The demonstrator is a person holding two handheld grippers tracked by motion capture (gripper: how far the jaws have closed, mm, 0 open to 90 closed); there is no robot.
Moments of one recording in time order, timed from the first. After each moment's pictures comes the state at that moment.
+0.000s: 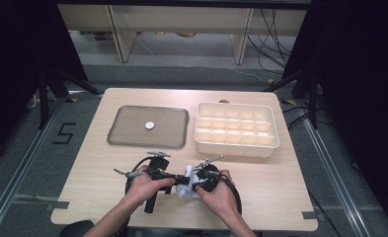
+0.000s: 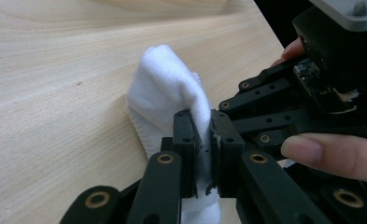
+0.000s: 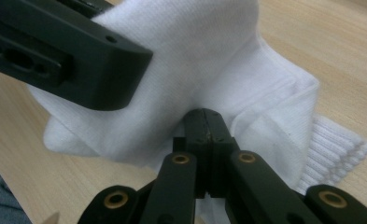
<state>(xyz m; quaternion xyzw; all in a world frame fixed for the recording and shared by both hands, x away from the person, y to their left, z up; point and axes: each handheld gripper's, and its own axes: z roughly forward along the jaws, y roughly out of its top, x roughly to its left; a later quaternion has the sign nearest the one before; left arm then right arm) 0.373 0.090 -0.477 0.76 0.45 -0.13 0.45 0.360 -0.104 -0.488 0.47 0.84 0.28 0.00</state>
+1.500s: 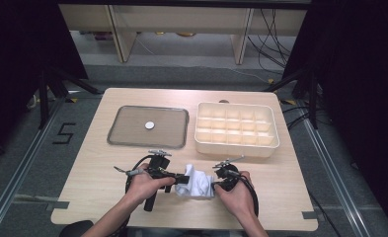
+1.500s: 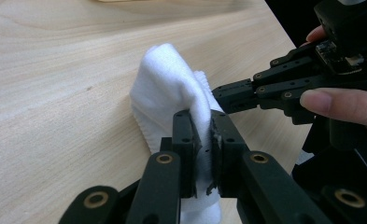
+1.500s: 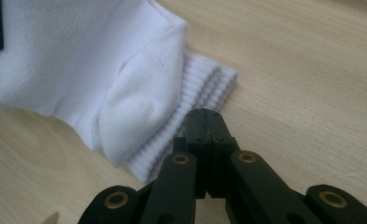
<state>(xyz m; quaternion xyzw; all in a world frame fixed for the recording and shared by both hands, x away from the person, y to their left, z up) 0.375 0.089 -0.473 0.77 0.45 -0.10 0.44 0.361 -0.156 -0.488 0.52 0.81 0.26 0.02</state>
